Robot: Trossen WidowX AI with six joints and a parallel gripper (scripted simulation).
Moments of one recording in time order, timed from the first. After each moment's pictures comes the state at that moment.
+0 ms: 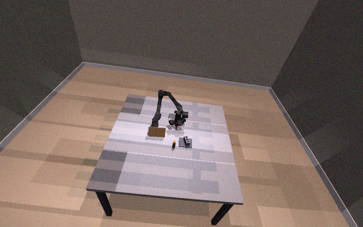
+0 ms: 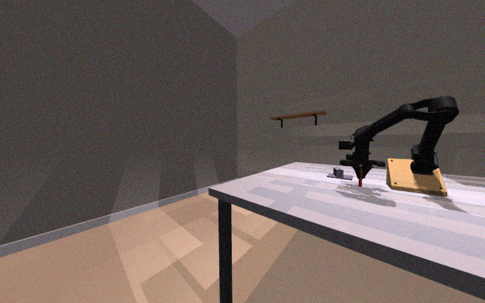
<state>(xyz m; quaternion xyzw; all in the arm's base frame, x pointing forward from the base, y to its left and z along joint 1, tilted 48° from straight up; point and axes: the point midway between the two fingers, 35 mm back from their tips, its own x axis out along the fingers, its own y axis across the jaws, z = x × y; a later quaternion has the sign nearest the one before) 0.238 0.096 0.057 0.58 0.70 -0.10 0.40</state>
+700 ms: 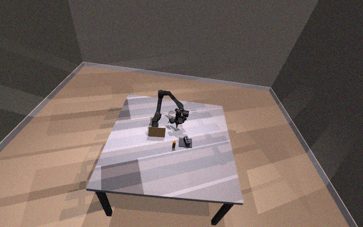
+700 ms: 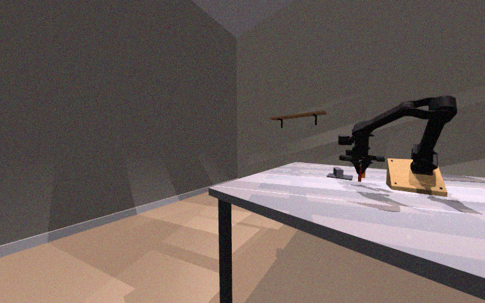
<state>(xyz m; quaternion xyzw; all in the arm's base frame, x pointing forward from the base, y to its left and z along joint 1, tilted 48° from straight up) 0.242 0.076 0.072 0.58 0.70 -0.10 0.40</state>
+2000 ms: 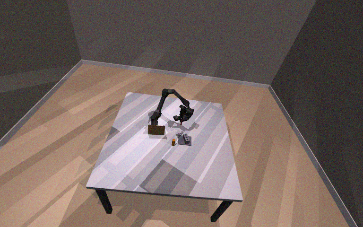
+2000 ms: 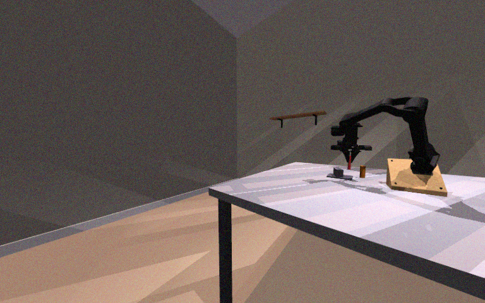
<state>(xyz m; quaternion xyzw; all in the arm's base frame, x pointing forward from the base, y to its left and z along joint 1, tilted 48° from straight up) 0.290 0.009 0.079 0.58 0.70 -0.11 0.40</state>
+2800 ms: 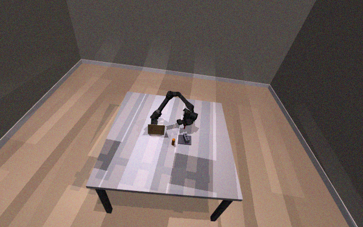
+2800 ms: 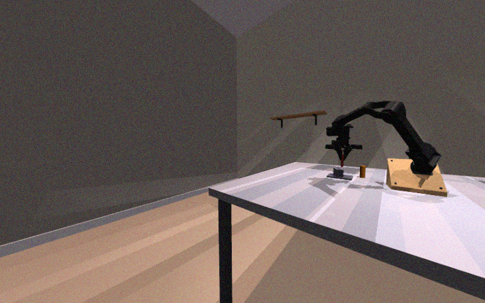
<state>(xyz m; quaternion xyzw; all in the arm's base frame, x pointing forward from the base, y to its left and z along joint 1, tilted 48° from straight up) 0.328 -0.036 0.036 0.58 0.70 -0.11 0.40</state>
